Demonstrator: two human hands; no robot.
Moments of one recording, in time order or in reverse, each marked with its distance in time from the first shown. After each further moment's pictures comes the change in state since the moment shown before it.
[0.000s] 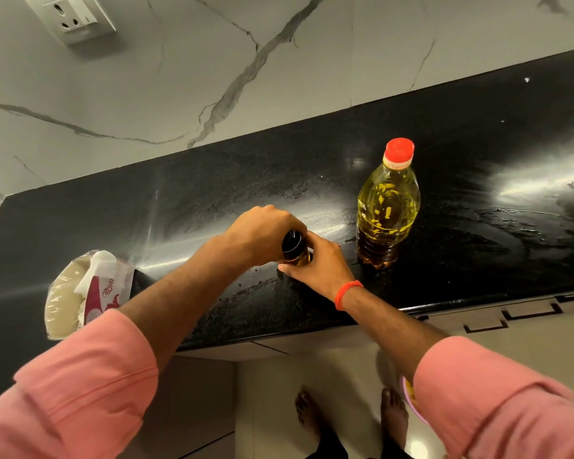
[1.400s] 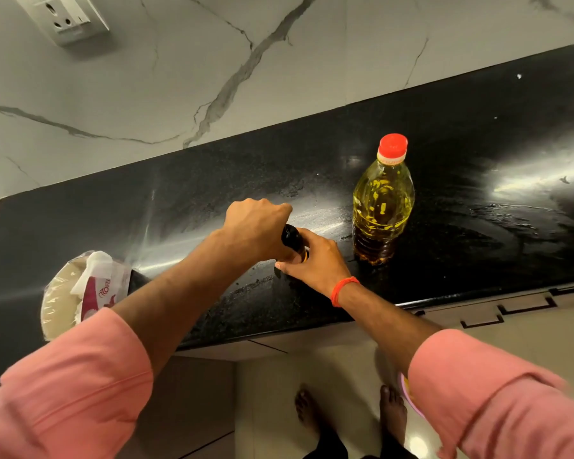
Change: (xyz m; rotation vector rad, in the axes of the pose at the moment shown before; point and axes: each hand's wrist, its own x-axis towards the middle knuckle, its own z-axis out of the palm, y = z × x) left_hand 0.006 0.007 -0.004 0.260 0.002 -0.228; right_hand -0.003 -0.003 -0.002 -0.017 0.007 0.005
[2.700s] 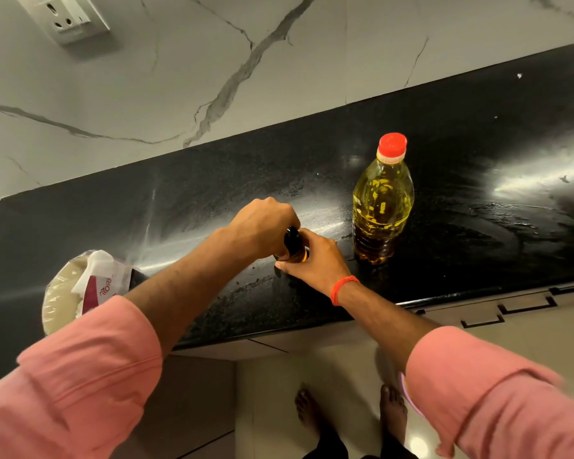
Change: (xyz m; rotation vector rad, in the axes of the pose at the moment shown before) left_hand 0.008 -0.001 0.003 -0.124 -0.041 0.175; right_hand 0.000 -0.002 -0.002 -0.021 -0.024 0.034
